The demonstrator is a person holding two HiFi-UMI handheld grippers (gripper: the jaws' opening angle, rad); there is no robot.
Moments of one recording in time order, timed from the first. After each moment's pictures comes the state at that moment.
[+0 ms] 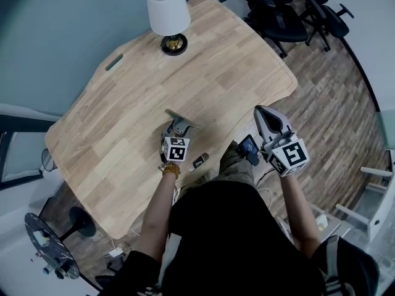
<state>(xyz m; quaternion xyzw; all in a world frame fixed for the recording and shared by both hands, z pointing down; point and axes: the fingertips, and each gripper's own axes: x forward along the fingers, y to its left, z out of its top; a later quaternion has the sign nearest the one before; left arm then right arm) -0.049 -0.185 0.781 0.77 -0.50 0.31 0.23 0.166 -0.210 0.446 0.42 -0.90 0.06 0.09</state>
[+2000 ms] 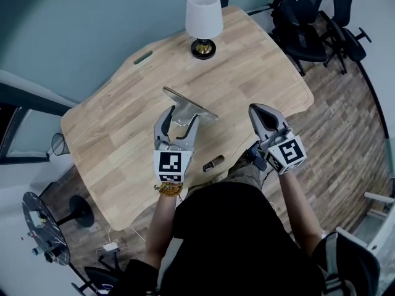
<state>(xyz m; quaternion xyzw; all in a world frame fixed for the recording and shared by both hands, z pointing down) -0.097 -0.178 0.462 0.80 -0.59 0.09 0.03 0.074 -0.205 0.422 0.33 -0.94 0.02 0.06</state>
